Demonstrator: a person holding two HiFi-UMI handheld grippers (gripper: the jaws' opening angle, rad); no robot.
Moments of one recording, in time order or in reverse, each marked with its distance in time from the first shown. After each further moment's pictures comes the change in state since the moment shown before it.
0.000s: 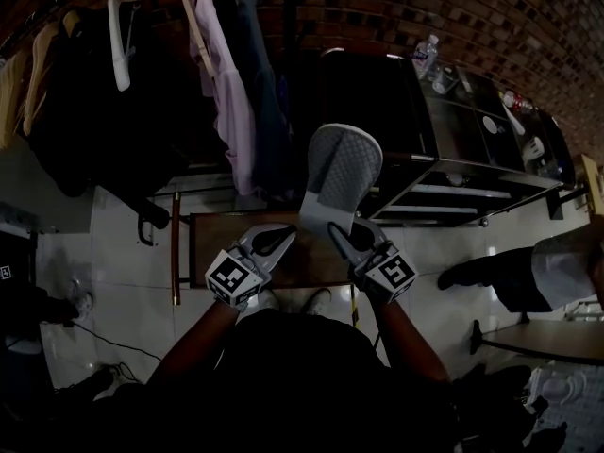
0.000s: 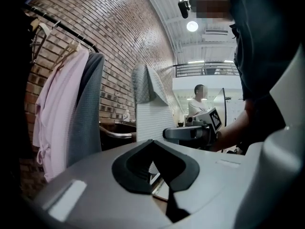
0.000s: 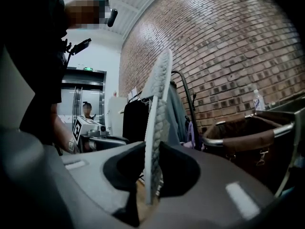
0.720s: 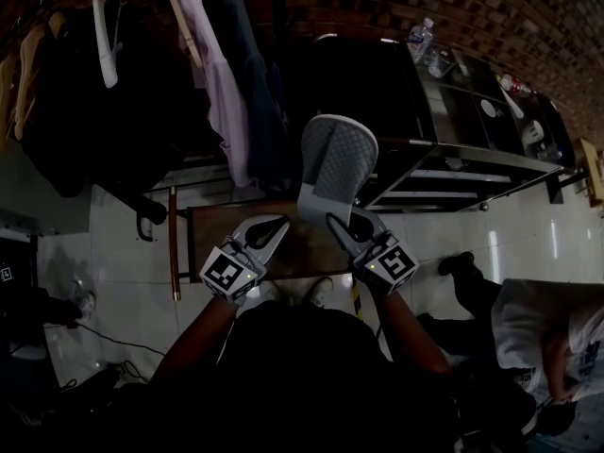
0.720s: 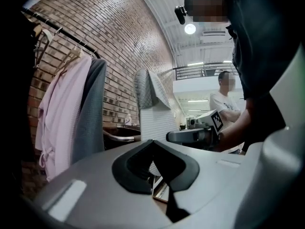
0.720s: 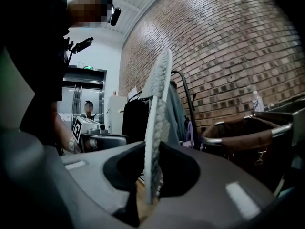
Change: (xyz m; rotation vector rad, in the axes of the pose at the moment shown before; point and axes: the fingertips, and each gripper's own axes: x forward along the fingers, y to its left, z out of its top) left arm -0.008 0.003 0.007 0.002 -0.035 0.031; right arm -0.002 0.002 -0.005 -0.014 0.006 -0.010
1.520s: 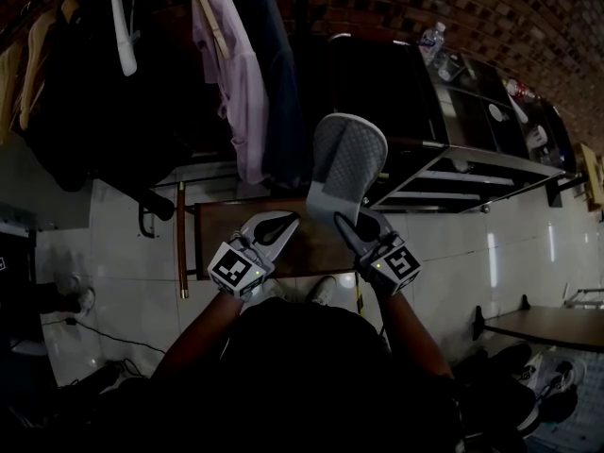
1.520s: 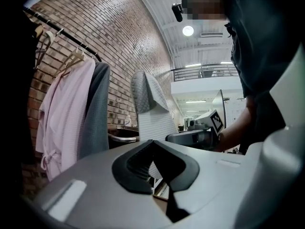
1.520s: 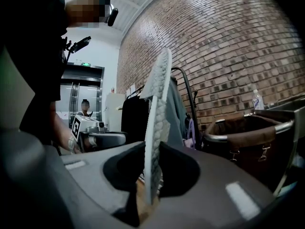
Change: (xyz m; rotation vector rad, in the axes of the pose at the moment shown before) left arm -0.018 0.011 -0.005 0.038 -0.030 -0.030; right arm 0.015 0.013 -0.010 -0.010 0.017 -0.028
